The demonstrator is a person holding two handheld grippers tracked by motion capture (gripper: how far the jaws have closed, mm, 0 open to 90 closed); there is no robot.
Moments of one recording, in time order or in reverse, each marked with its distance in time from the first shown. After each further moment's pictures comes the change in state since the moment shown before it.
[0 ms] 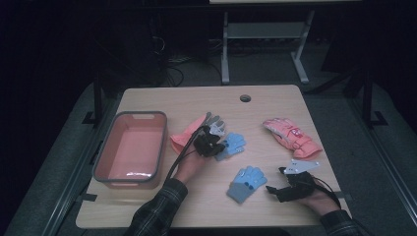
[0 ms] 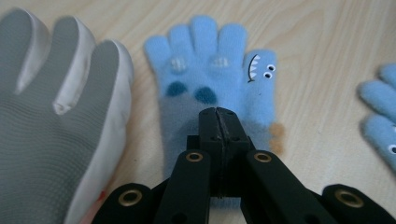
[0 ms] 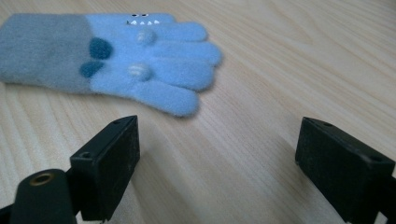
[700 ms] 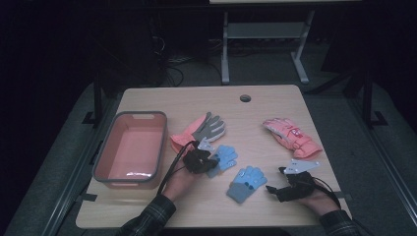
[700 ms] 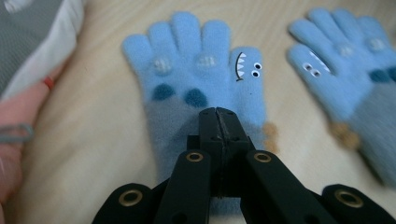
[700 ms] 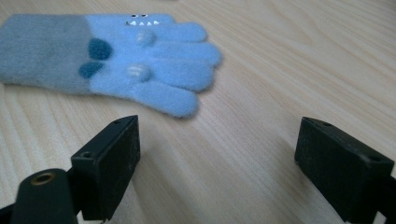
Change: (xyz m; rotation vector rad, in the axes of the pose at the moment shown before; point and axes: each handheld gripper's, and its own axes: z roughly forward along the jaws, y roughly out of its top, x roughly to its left) left arm -0.031 -0.044 -0.039 0.015 -0.057 -0.044; right arm 0.000 0.000 0.000 0.000 0.000 -0.001
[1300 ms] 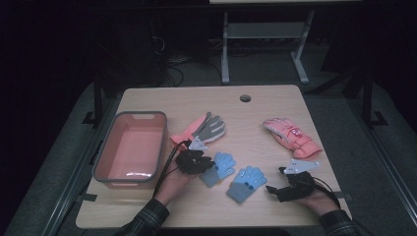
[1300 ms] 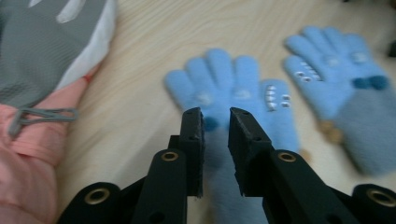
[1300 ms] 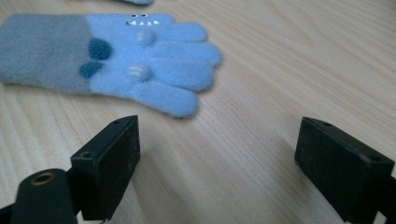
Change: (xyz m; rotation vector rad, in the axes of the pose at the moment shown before) left arm 0.009 -0.002 -0.020 -0.055 0.028 -0.020; right arm 0.000 0.000 0.000 0.001 0.000 -0.002
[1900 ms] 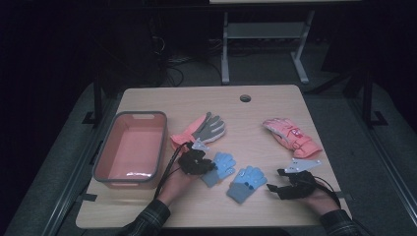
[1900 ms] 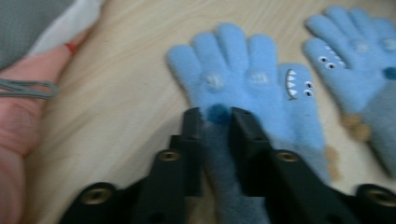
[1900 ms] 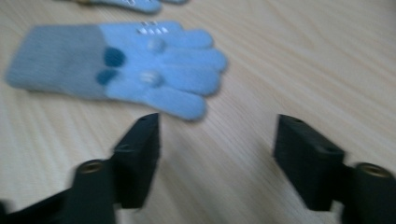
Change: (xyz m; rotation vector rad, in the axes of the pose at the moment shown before) left arm 0.001 -0.007 0.017 0.053 -0.026 -0.056; right arm 0.002 0.005 -0.007 0.014 0.015 0.019
